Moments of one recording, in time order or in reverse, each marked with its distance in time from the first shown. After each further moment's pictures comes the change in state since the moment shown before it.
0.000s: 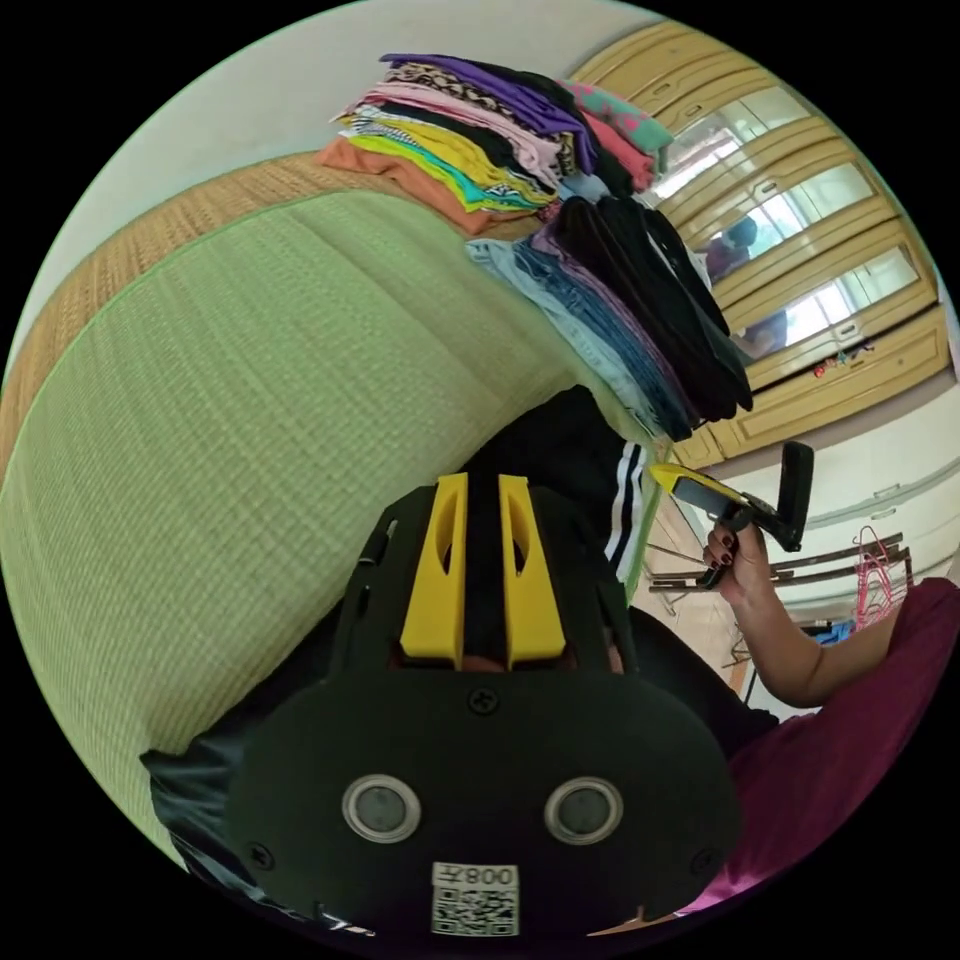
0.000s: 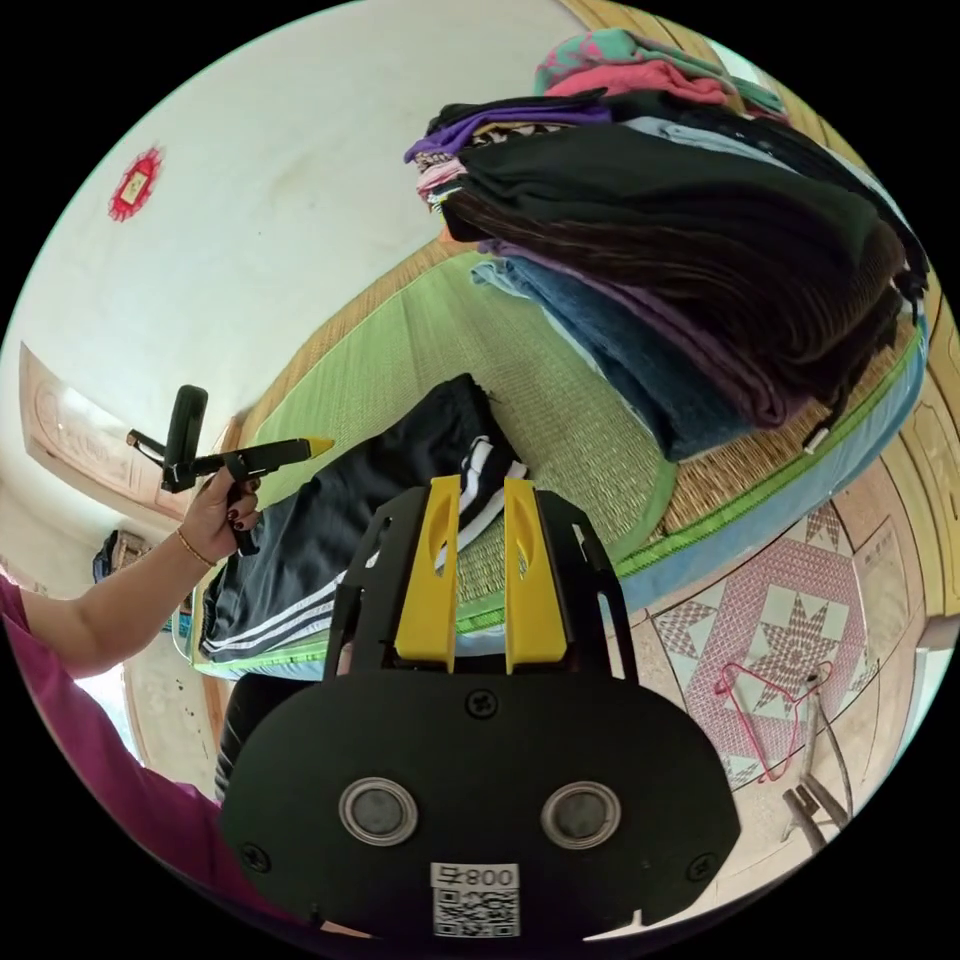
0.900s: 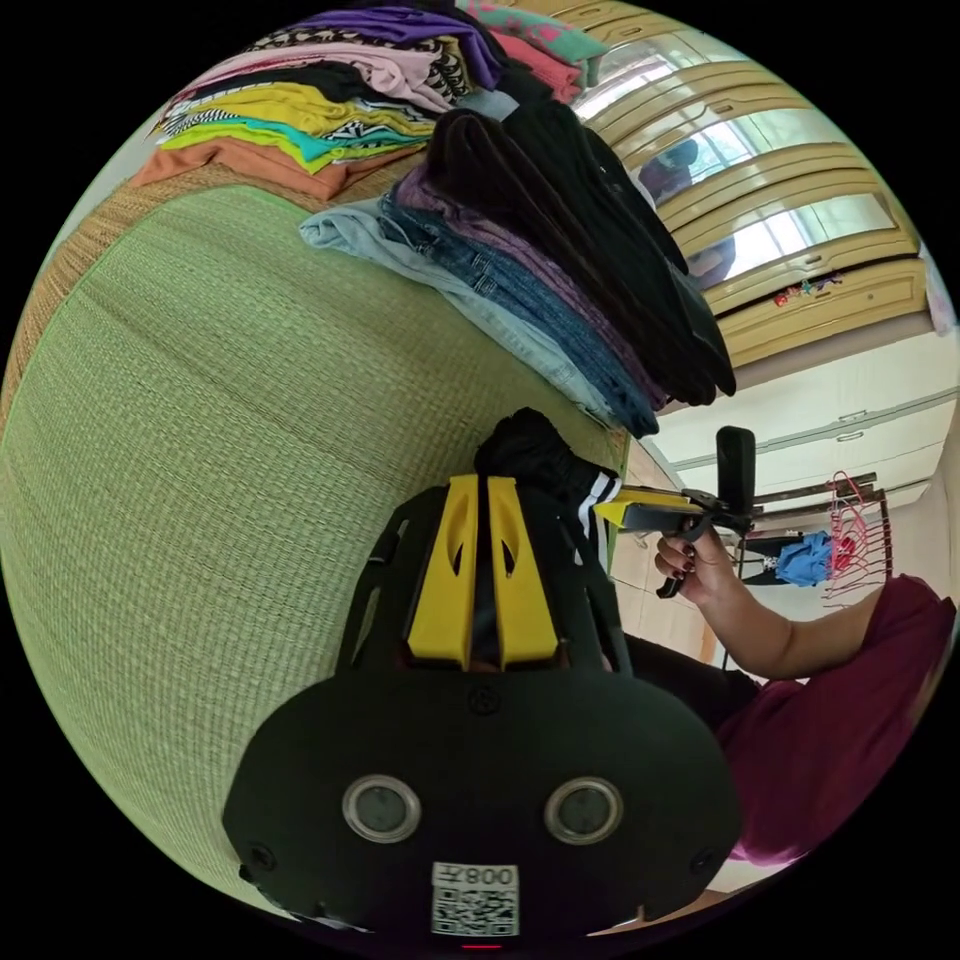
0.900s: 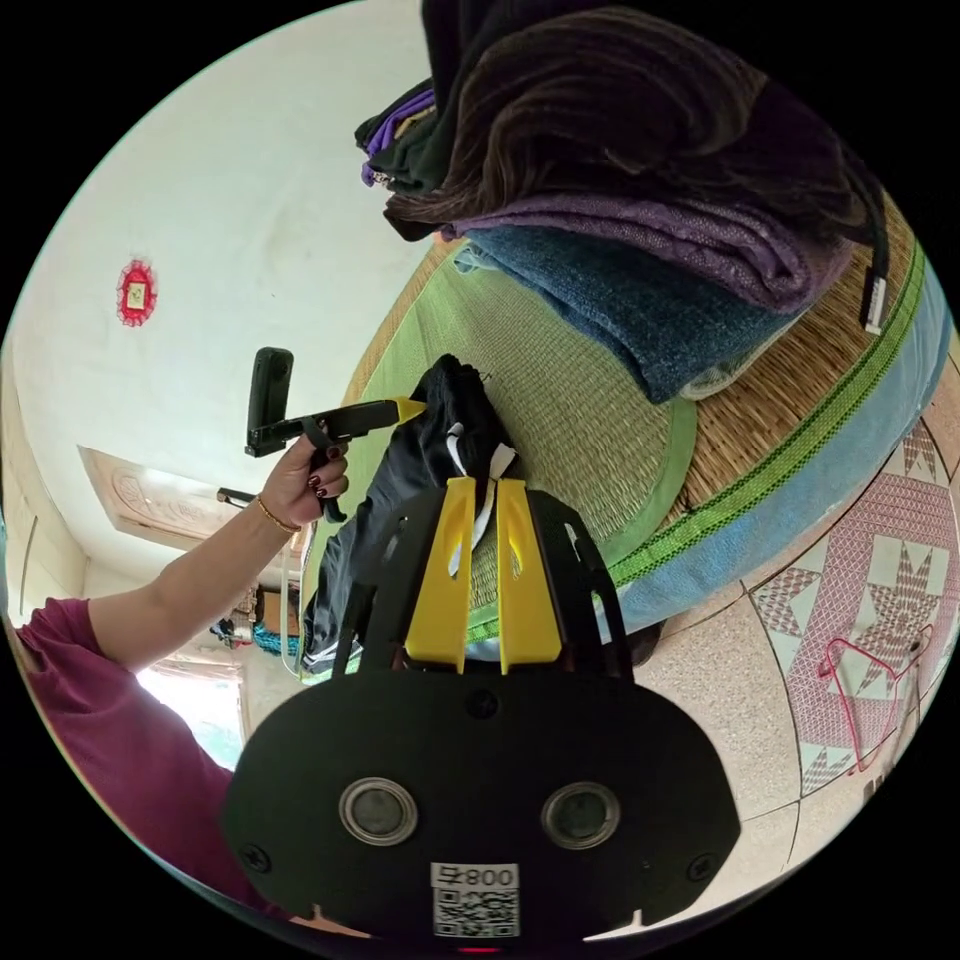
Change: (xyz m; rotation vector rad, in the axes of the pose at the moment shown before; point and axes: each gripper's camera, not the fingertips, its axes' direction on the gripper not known) left arm 0.015 -0.070 0.073 -0.197 0.146 0.201; right arm 0.069 -0.012 -0.011 -0.027 -0.325 0.174
